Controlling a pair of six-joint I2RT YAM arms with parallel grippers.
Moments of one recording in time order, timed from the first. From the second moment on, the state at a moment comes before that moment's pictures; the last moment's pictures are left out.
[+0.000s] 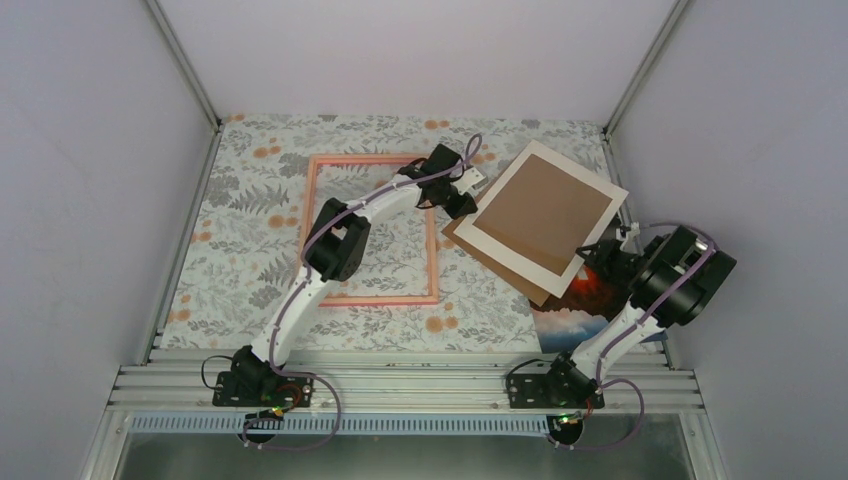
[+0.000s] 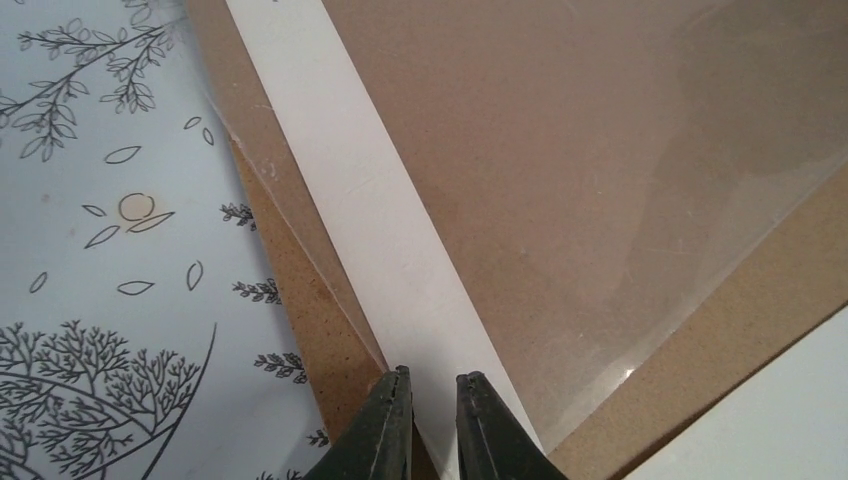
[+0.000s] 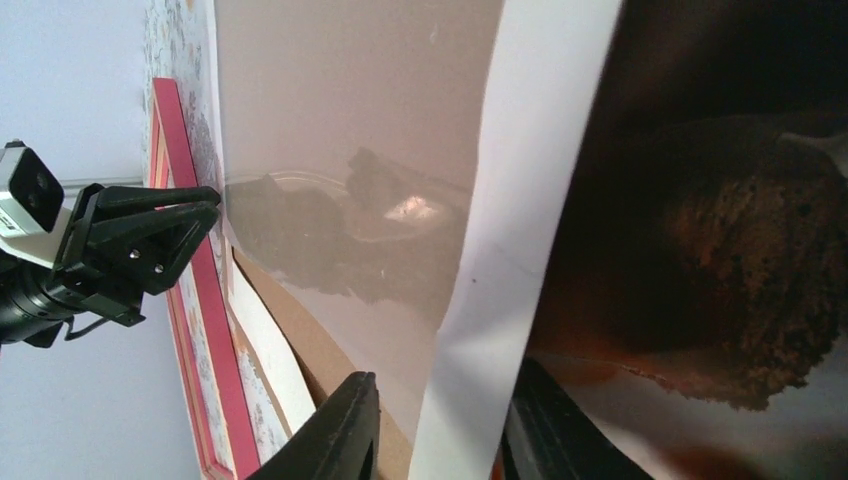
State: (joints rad) left arm -0.67 2.64 2.25 -0.51 0.50 0.14; right arm -0.75 1.90 1.01 -0.68 -0.95 -0.21
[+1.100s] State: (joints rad) left arm -0.59 2.52 2.20 -0.42 0.61 0.18; right arm -0.70 1.85 0.96 -0.72 -1.16 -0.23
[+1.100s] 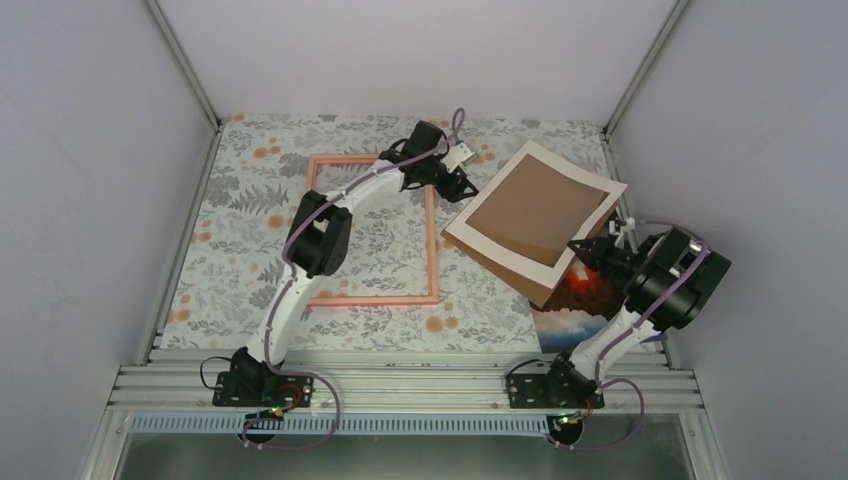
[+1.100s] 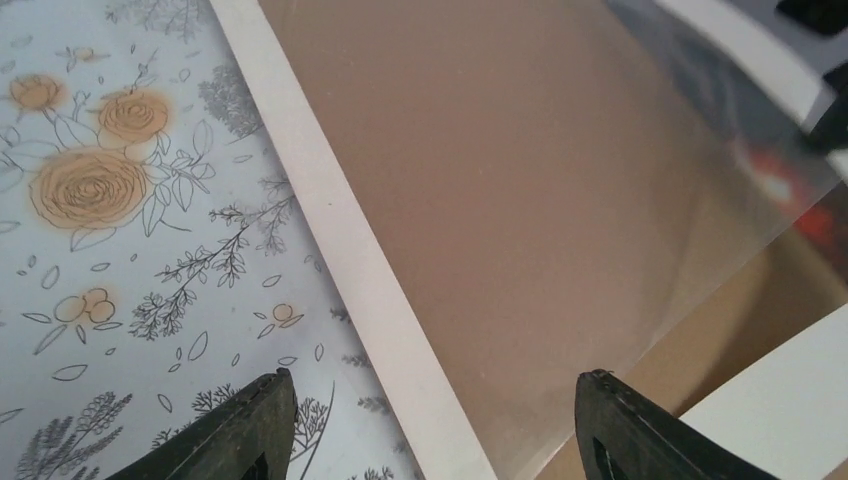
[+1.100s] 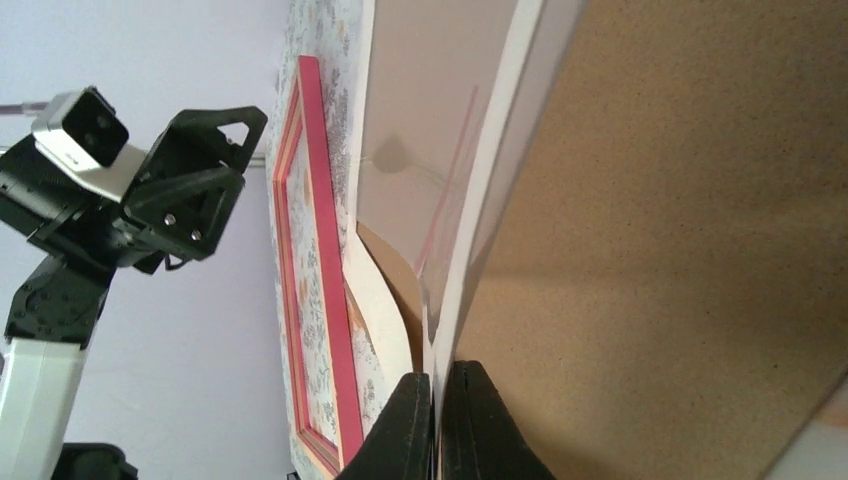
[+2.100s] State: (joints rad) left arm -0.57 2.72 2.36 -0.44 0.74 -0.25; right arm -0.61 1.97 1.03 -0.73 -0.95 -0.24
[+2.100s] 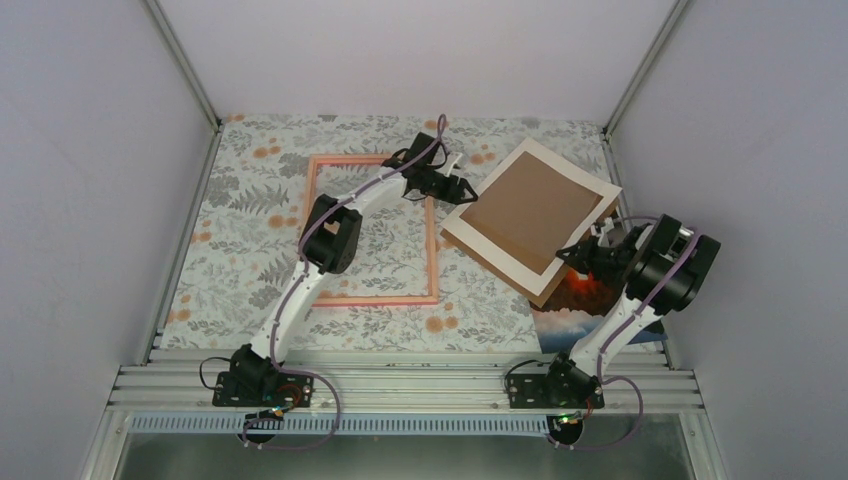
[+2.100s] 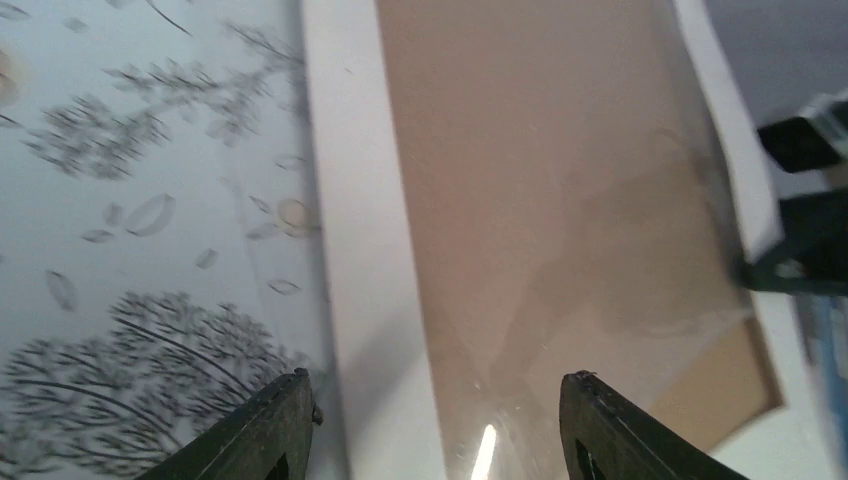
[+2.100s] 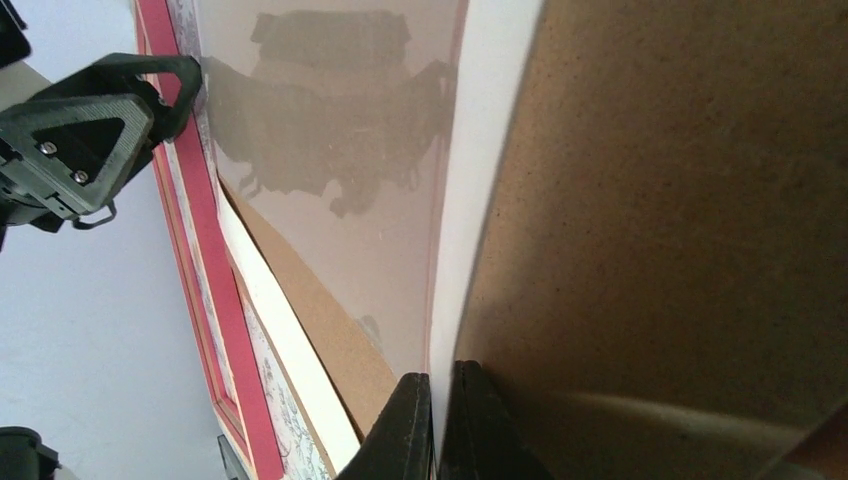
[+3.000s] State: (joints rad) left arm -0.58 2.76 2.40 -0.38 0.74 -0.41; right arm -0.59 2.00 1.09 -0.79 -0.89 -0.24
